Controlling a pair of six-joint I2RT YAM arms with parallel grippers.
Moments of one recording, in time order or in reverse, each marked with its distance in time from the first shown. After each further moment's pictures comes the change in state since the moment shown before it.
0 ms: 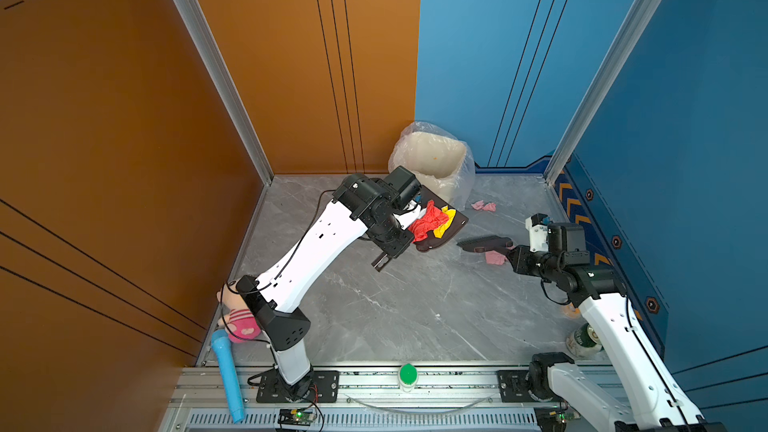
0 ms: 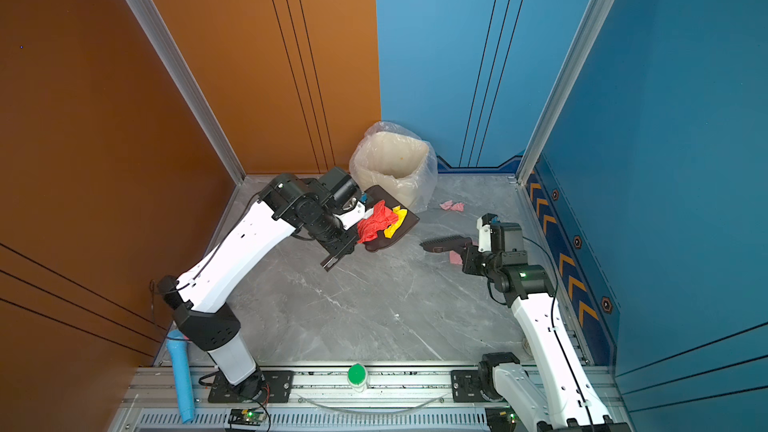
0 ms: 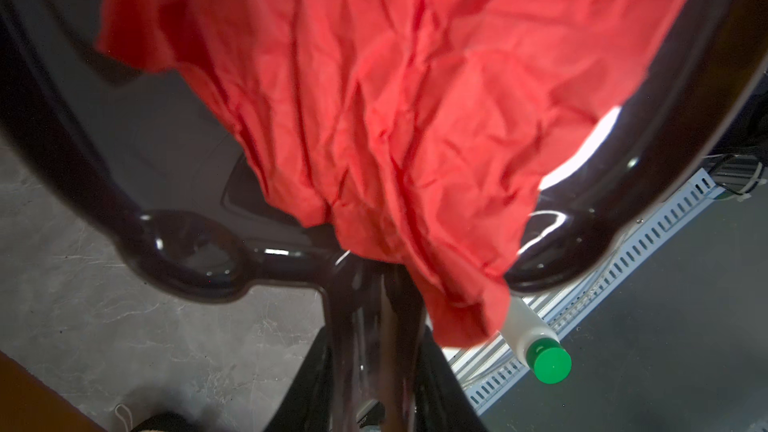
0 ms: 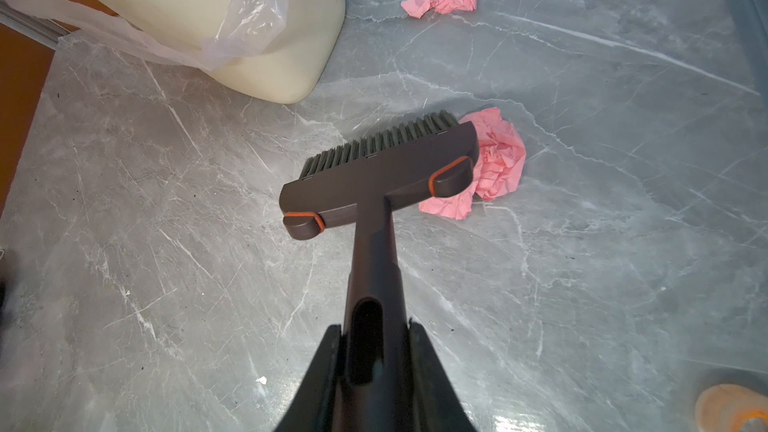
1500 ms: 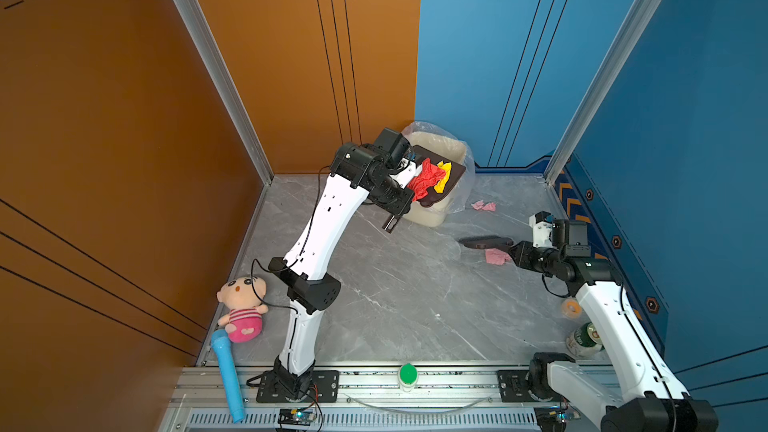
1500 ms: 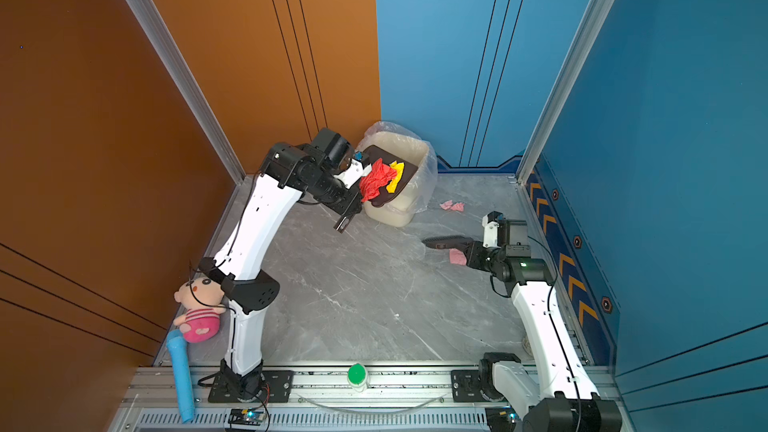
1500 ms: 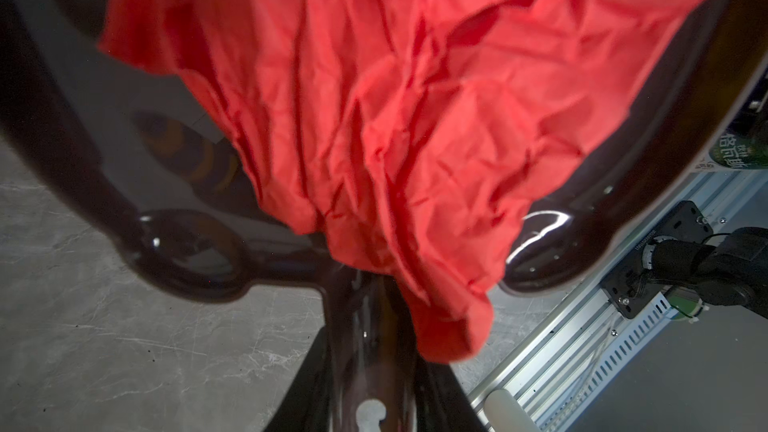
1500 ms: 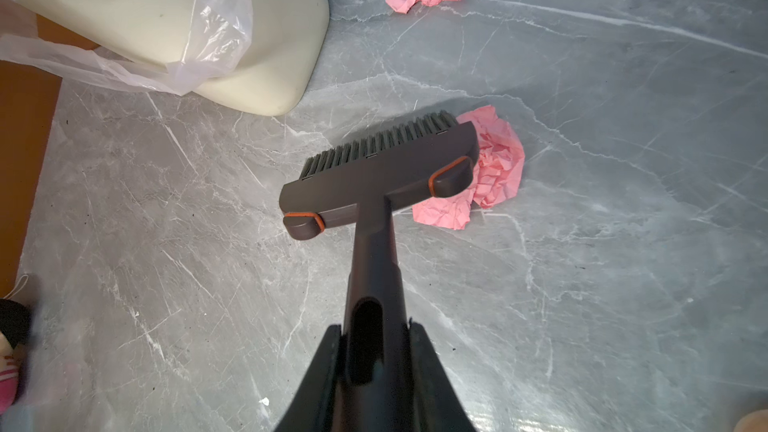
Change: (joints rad) left arm 0.169 0.312 0.538 -0.057 0.088 0.007; right arm -0.108 0.087 -0.016 0.069 -0.098 -0.004
